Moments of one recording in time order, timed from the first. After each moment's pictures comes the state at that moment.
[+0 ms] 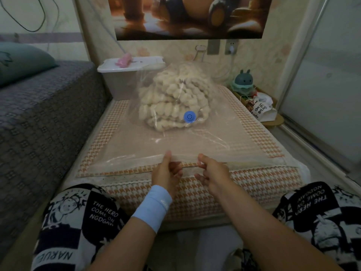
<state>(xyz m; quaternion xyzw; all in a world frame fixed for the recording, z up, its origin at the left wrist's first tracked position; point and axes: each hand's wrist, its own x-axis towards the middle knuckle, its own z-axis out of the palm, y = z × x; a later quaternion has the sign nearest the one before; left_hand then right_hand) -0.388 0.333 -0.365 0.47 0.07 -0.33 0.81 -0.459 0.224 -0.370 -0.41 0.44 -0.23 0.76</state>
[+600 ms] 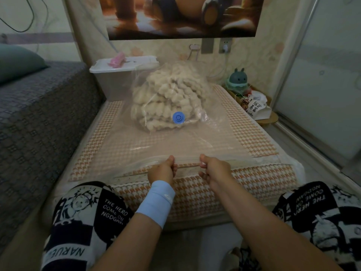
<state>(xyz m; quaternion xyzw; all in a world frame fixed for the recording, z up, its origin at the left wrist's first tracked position) -0.377 0.312 -0.372 0.60 0.11 -0.26 0.75 -0.468 0.209 -0.366 -0.42 0.48 -0.25 0.73</state>
